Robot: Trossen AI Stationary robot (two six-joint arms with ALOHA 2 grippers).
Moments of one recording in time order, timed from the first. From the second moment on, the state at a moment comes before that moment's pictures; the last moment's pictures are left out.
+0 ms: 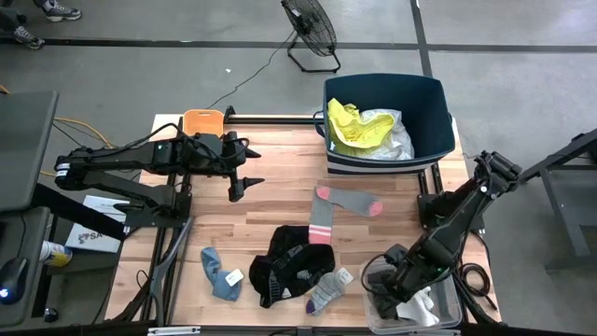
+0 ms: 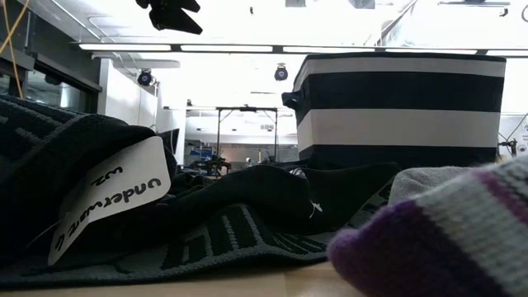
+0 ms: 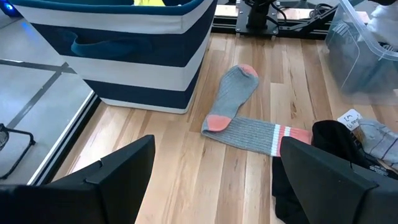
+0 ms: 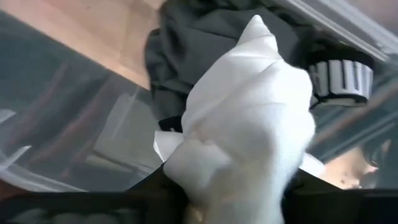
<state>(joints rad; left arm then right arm) 0.06 0.99 1.05 -0.54 -0.15 -0.03 0.81 1.51 1.25 -1.07 -0.31 1.85</state>
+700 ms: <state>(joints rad) 0.06 0.99 1.05 -0.55 -0.15 -0.03 0.84 1.47 1.25 -1.00 -0.35 1.96</state>
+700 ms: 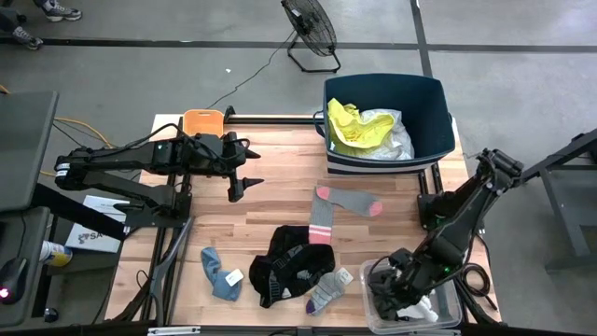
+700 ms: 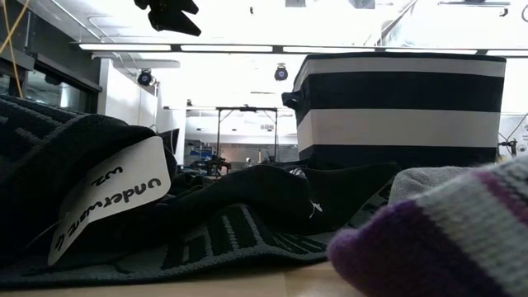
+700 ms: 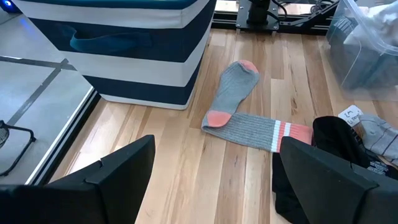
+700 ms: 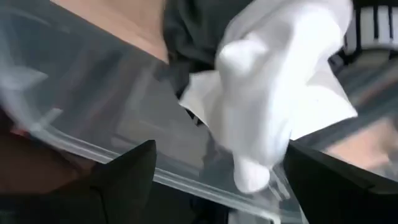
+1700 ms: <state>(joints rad) 0.07 0.99 1.05 -0.57 -0.15 -0.04 0.51 1.39 1.25 -1.10 0.45 1.21</state>
